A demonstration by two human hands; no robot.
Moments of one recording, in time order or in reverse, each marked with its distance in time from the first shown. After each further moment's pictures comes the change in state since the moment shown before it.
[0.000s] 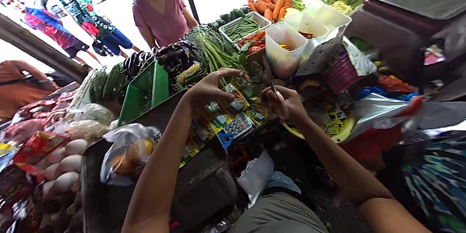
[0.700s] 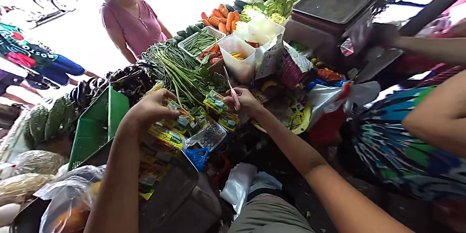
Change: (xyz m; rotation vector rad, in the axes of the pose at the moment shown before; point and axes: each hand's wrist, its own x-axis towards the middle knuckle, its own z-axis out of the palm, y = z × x) left_hand -0.020 0.021 -0.020 0.388 0.216 -0.449; right_hand 0.049 0.048 -0.013 0.093 0.052 0.360
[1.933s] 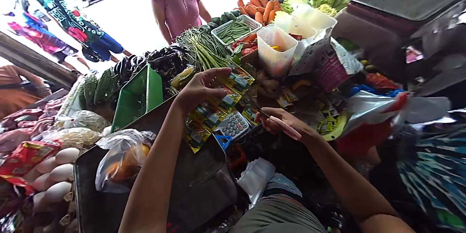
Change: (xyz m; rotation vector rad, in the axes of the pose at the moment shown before) left_hand 0.010 -0.009 0.022 -0.601 -0.159 0.490; right_hand -0.093 -0.010 0.006 -0.050 -0.556 -0.145
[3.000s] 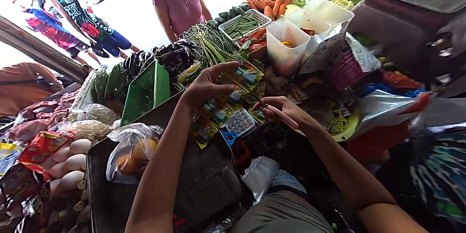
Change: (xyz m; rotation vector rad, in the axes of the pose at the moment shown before) left_hand -0.001 0.001 0.001 -0.015 -0.014 -0.011; right_hand 0.018 -0.053 0.022 -0.079 0.117 -0.056
